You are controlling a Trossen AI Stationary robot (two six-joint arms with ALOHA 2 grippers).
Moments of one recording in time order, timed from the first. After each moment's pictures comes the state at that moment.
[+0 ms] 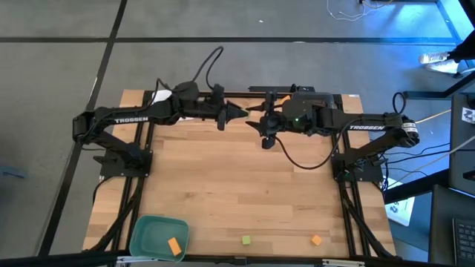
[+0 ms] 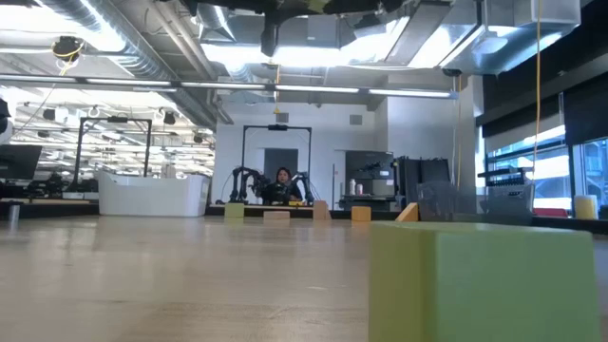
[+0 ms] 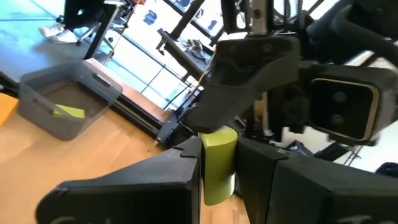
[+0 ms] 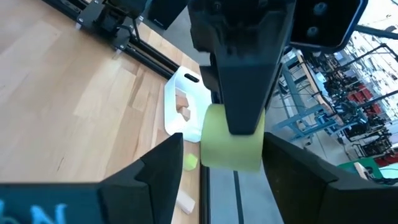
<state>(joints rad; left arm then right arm) 0.30 1.37 1.10 0.29 0.26 -0.69 -0.04 1.40 1.30 -0.26 0.28 -0.69</state>
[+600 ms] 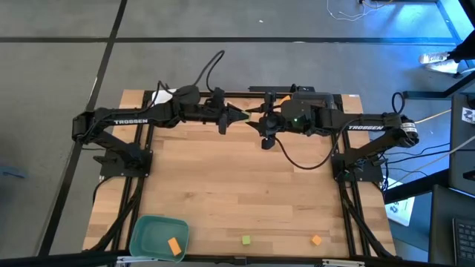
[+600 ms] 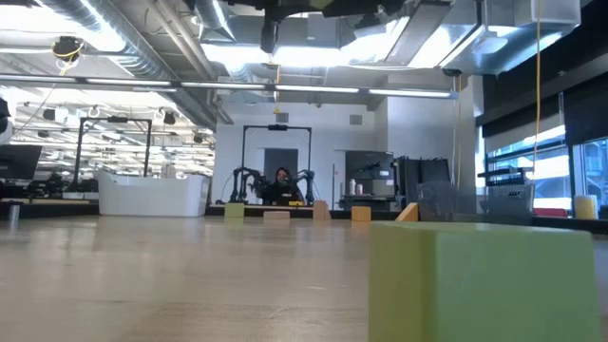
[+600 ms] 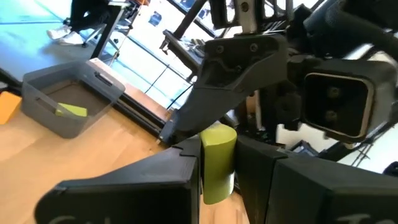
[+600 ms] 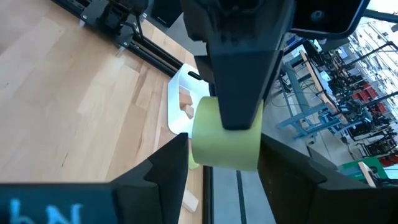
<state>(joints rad) 0.26 1.37 1.10 0.26 0.19 -0.67 -0.04 1.40 1.30 -0.25 0.28 -0.69</state>
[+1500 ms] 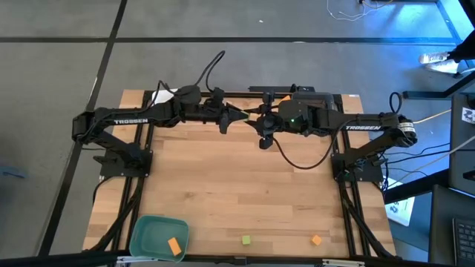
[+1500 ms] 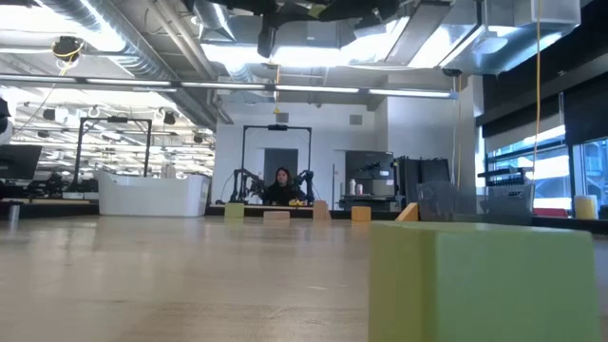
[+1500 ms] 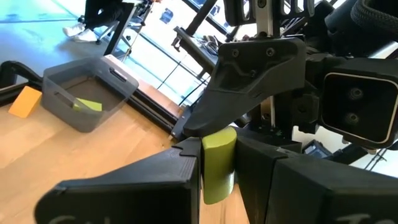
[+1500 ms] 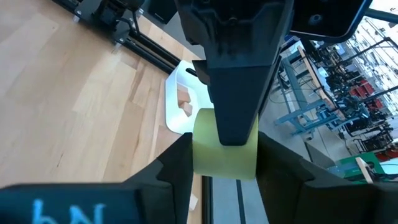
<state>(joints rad) 0.26 1.37 1.10 0.22 0.17 -0.65 -0.04 1.43 1.30 -0.24 0.29 -0.68</state>
